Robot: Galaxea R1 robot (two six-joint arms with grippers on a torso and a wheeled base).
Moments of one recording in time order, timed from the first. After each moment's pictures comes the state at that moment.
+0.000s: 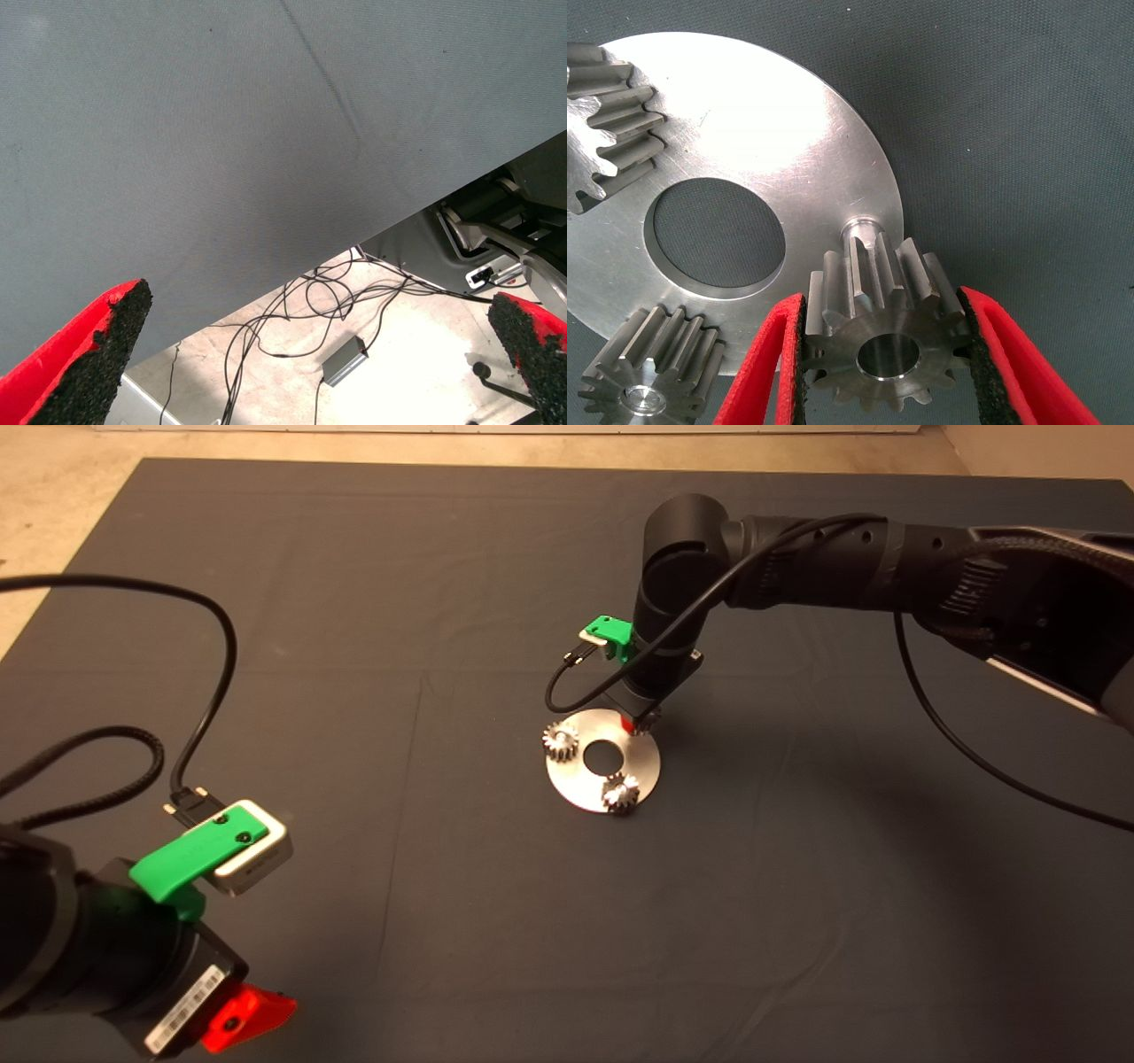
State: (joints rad) left arm -0.56 1.97 -0.28 0.18 1.53 -1.12; right arm 0.37 2.90 -1.54 -0.35 -1.54 0.67
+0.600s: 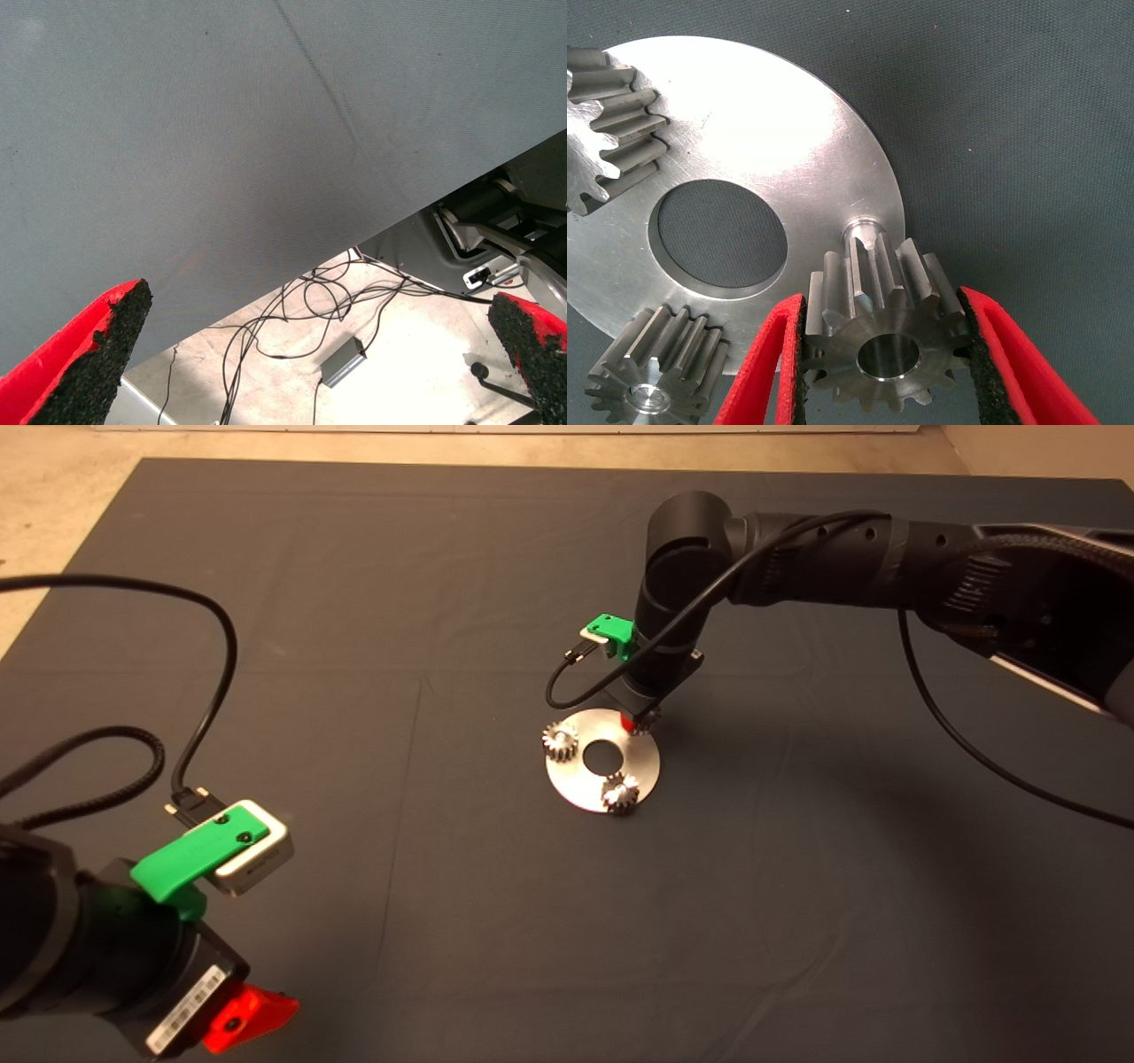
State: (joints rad) left arm -0.56 1.97 -0.28 0.18 1.52 -1.12; right arm 0.38 2.90 -1.55 -0.33 -1.52 0.67
